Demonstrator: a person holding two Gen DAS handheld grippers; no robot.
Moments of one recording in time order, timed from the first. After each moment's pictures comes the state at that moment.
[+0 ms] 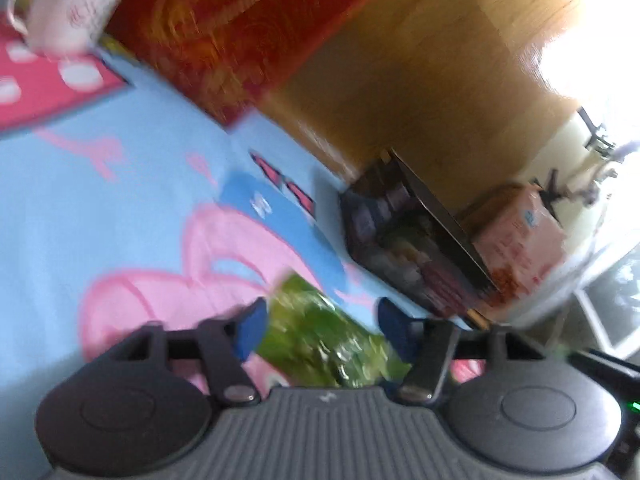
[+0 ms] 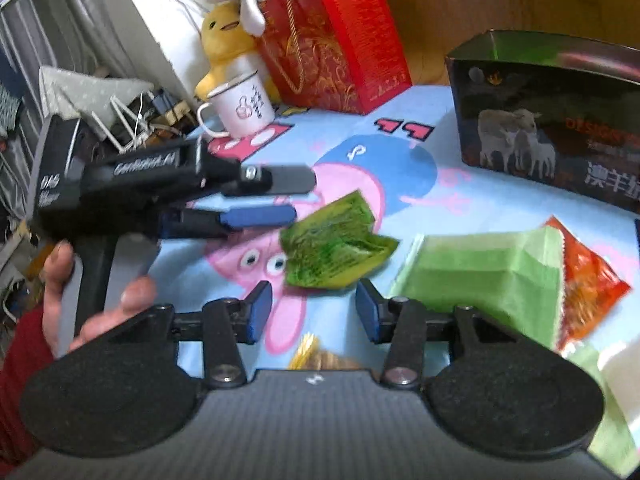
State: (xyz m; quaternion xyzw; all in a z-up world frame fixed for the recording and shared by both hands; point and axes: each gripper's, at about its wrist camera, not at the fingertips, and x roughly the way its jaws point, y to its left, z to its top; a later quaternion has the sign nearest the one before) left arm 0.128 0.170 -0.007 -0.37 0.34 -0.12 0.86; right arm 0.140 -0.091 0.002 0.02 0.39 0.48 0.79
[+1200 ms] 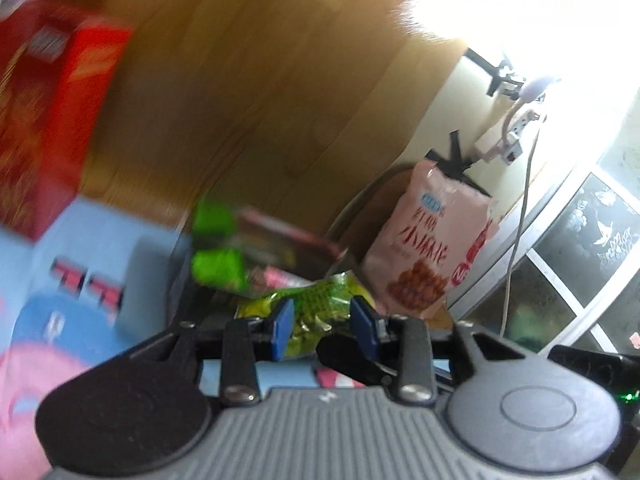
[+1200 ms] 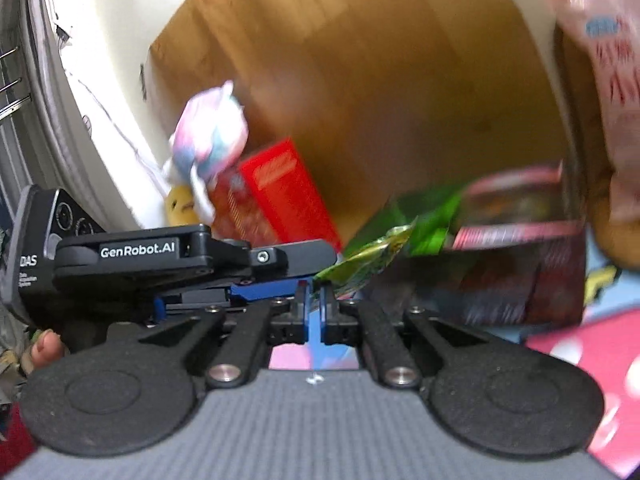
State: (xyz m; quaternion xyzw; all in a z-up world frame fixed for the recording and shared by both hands) left arm 0.203 0.065 0.093 -0.24 0.28 -0.21 0.90; right arm 0.176 -0.165 0.057 0.16 0.24 0.40 0.87
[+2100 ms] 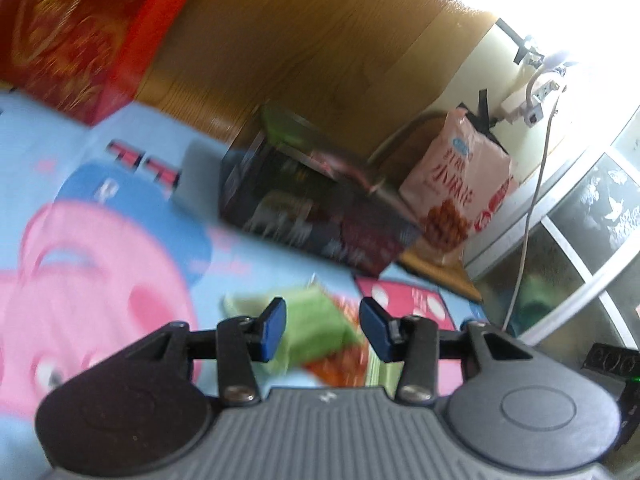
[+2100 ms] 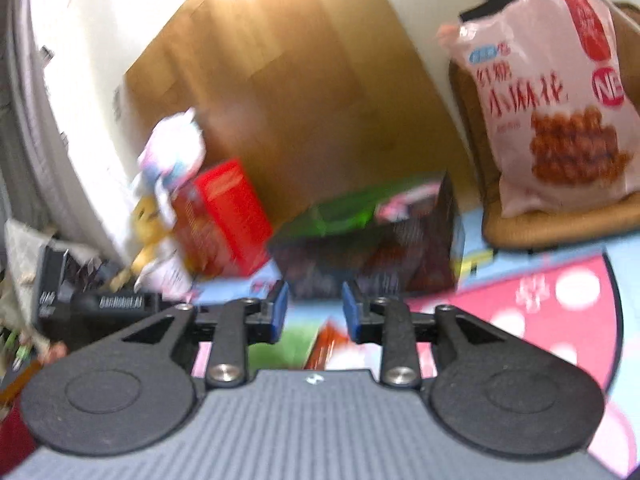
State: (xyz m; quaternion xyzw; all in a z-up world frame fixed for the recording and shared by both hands) left arm 0.130 0.090 0.032 -0.27 0.34 -0.19 0.88; right arm 0.131 -0.262 0.024 0.16 0.23 0.36 0.89
